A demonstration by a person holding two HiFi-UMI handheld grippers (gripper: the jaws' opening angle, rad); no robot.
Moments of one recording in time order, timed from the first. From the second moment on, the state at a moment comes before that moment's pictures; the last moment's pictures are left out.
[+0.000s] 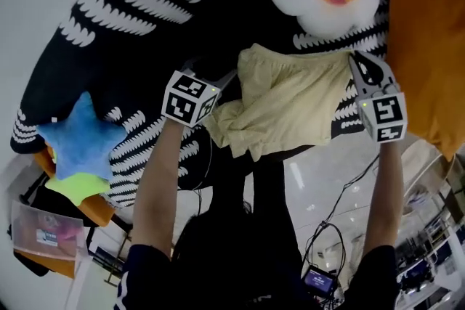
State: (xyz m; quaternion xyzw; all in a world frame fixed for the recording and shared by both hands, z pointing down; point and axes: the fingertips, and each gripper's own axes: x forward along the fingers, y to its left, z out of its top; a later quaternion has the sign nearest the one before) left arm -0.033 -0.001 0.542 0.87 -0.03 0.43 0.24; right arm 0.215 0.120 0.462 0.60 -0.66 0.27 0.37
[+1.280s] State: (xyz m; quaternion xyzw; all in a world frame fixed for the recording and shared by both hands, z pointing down) left arm 0.091 -0.076 0.521 0.90 -0.14 0.41 0.08; right arm 0.316 0.113 0.522 0.72 -0.54 0.33 0.27
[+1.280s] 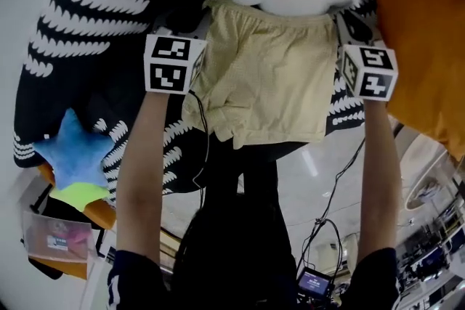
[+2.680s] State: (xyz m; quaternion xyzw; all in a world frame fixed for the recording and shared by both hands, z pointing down) left arm -0.144 0.094 0.554 0.79 -0.22 0.39 0.42; right arm 0.109 -0.016 0.459 0.50 -0.76 0.24 0.34
